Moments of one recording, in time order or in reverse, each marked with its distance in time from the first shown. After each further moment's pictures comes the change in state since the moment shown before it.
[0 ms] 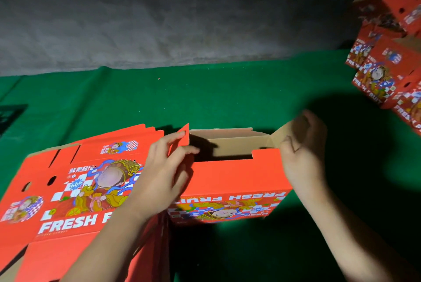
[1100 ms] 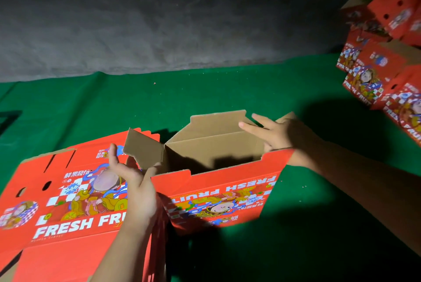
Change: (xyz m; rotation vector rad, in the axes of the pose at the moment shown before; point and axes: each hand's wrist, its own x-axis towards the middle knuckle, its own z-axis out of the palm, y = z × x) left_hand -0.019 0.008 0.026 -0.909 0.681 -0.558; right_hand 0.068 0.004 0.001 -0.718 -0.845 -0.620
